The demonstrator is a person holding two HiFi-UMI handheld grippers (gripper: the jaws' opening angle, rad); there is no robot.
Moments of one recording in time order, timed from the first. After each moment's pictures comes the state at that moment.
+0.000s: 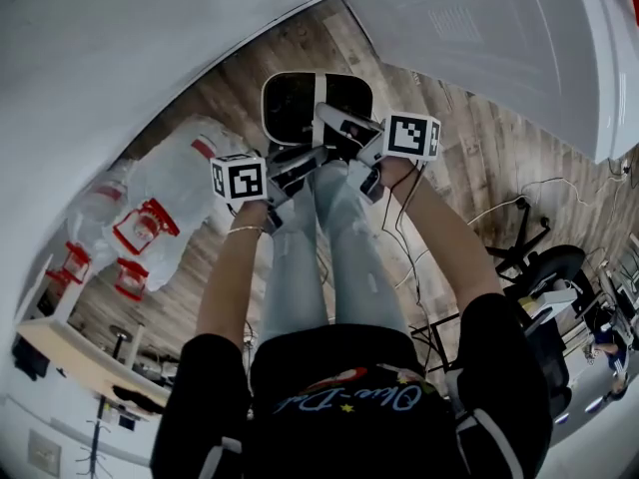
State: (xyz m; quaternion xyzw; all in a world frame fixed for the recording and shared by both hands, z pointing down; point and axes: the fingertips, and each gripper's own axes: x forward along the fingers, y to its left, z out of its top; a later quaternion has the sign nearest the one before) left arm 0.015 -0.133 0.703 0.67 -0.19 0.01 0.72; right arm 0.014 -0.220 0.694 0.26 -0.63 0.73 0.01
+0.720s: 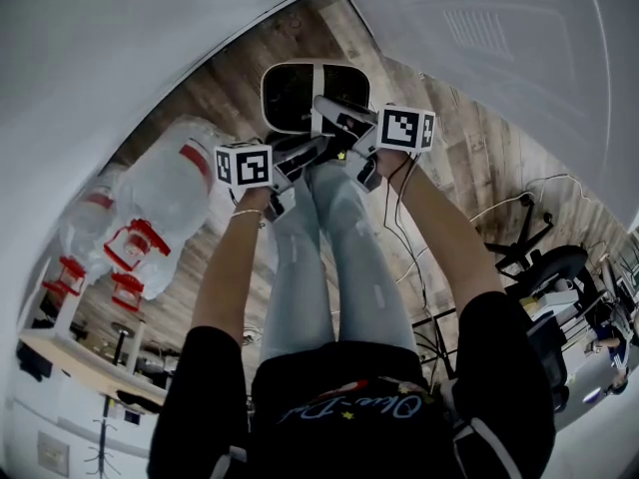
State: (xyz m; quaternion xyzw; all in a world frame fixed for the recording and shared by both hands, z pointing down) left arm 0.028 -0.142 0.788 0.65 -0.19 0.06 0.73; right arm 0.024 -0.227 0.778 0.26 -0.65 0.72 0.03
